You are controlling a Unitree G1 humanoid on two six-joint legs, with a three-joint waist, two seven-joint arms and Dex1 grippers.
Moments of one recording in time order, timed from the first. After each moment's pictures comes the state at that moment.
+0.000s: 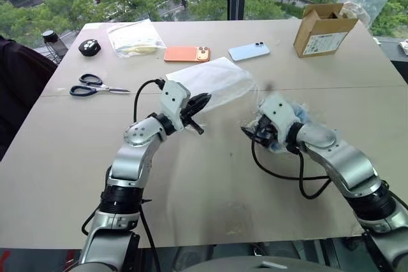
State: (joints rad) left arm -0.39 0.40 -0.01 -0.06 -0.26 0.25 -0.65; right arm -0.41 -0.57 0.33 -0.40 0.18 0.83 0.40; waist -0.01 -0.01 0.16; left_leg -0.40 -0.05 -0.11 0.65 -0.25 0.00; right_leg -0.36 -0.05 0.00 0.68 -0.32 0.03
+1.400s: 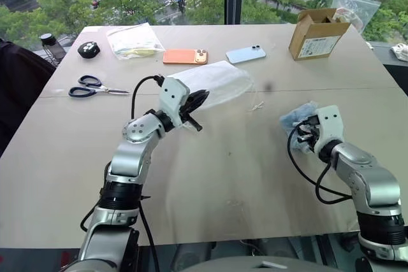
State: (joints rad) left arm -0.42 0.41 -0.01 -0.03 -0.23 0.24 -0.64; right arm -0.19 -0.37 -0.11 -0.34 0.22 0.91 0.26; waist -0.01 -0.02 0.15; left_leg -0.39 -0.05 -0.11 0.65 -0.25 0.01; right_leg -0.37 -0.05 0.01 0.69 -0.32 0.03
